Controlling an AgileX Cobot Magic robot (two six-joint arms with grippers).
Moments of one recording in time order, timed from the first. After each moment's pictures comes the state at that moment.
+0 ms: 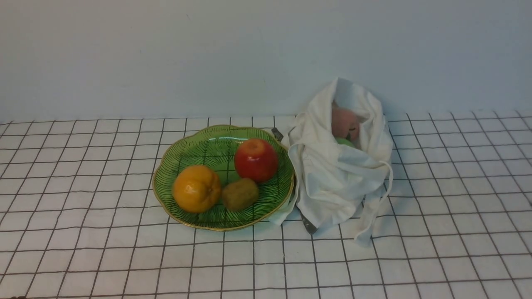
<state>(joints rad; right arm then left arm) 0.12 0.62 -0.55 0.49 0.56 -0.16 -0.02 -0.01 0.03 0.03 0.38 -0.07</state>
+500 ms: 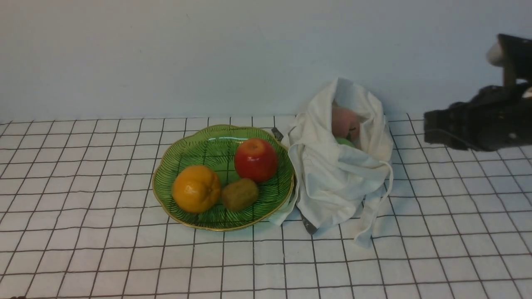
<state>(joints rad) 0.14 1.49 -1.08 0.46 0.63 -0.25 -0.02 -0.01 0.03 0.03 0.38 -0.07</state>
